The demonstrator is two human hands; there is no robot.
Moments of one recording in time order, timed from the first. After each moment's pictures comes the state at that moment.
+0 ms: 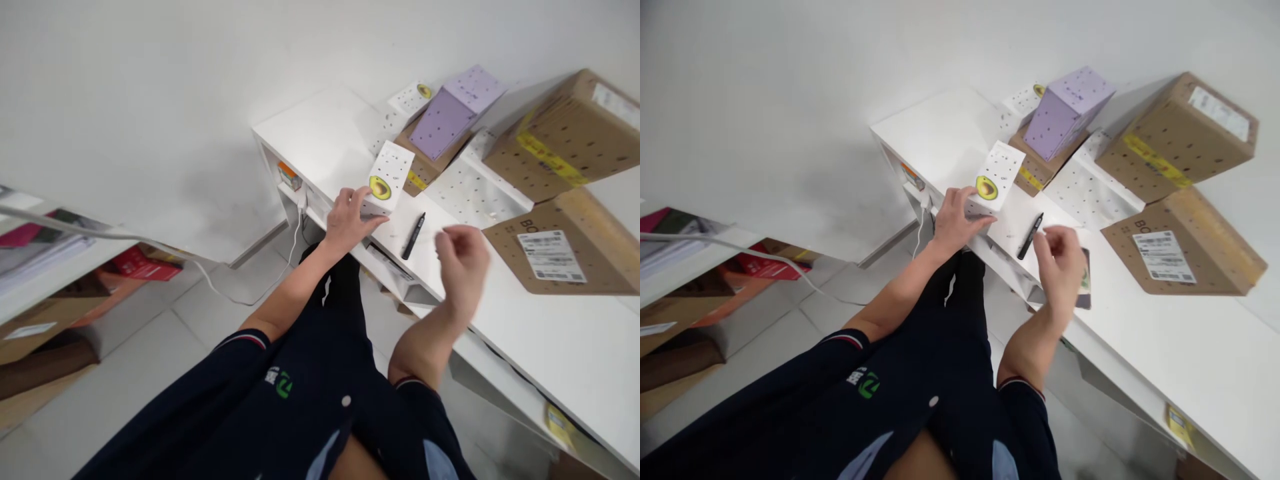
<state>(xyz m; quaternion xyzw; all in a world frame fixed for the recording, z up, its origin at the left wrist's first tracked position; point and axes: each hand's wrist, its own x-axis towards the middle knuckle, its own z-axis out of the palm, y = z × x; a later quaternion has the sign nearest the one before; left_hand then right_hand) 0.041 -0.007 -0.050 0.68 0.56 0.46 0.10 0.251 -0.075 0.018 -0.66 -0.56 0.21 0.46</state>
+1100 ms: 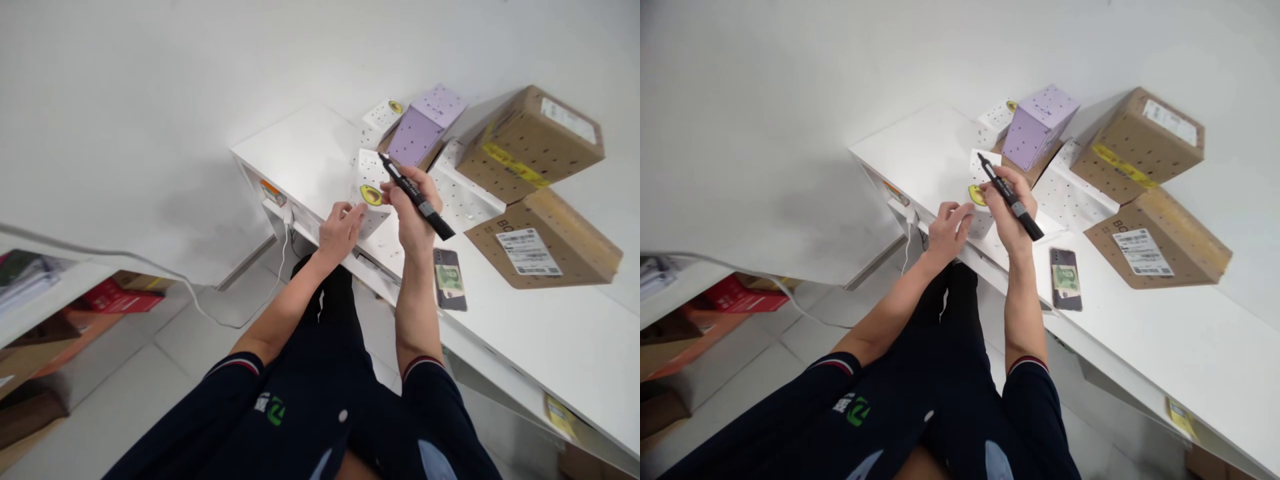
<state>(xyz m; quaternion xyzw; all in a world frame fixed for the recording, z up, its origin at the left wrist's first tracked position) 0.044 0.007 -0.057 0.71 0.50 0.49 0.04 0.174 0.008 0.050 -0.42 -0.57 0.33 0.63</state>
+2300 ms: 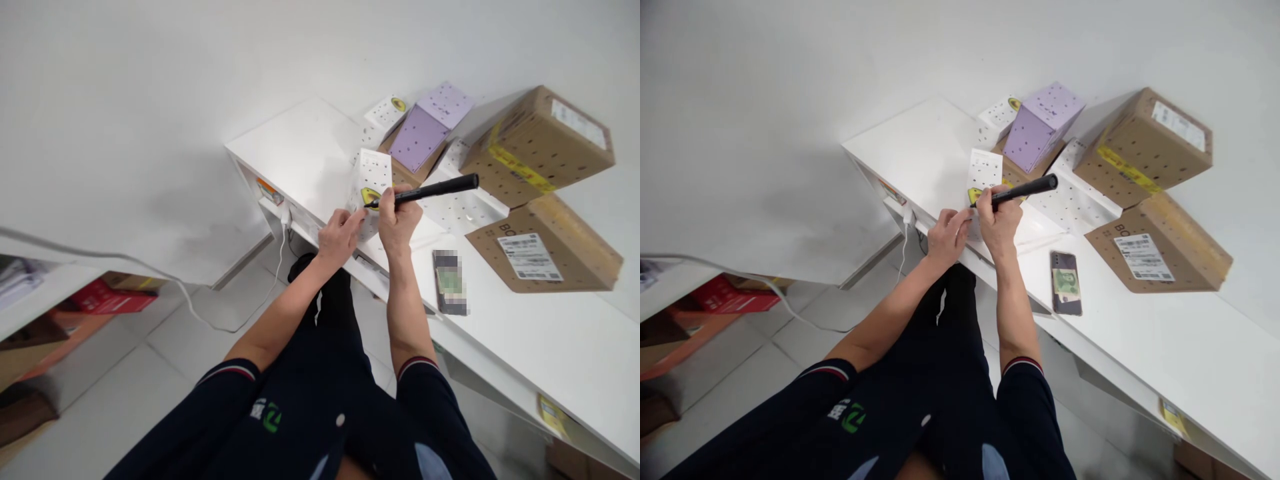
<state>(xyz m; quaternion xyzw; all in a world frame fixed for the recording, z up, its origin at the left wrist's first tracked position) 0.046 0.005 -0.065 0.72 0.53 0.45 0.02 0.162 0.031 0.015 -0.54 -0.62 0.06 0.57</state>
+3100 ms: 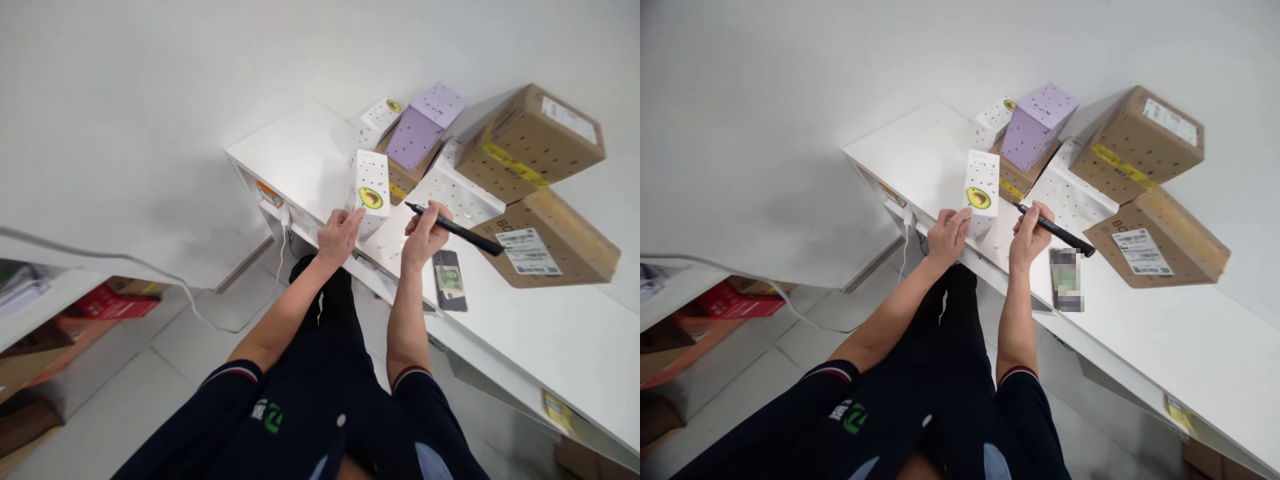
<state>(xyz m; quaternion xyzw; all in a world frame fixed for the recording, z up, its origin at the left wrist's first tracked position) 0.046 0.009 -0.076 0.71 0.51 0.48 -0.02 0.208 0.014 -0.022 -0.57 -0.45 0.08 0.68</state>
